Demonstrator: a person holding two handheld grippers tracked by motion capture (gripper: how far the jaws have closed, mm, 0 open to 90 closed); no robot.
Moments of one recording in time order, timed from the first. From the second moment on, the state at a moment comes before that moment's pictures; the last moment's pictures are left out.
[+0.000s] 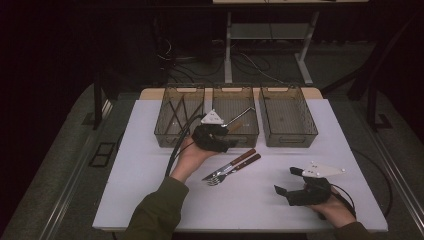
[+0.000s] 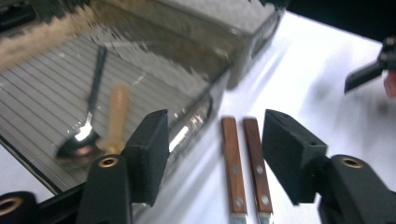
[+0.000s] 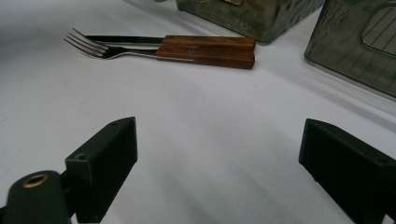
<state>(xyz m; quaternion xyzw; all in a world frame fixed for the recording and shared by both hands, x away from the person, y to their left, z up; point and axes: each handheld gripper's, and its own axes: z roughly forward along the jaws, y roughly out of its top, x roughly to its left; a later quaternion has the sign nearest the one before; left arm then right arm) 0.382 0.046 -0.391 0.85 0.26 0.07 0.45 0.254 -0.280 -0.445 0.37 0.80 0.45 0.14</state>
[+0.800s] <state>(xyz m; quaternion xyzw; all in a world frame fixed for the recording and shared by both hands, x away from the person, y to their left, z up) 0.394 0.004 -0.436 0.89 0.27 0.07 0.38 0.254 -0.280 -0.444 0.37 0.80 0.45 0.14</state>
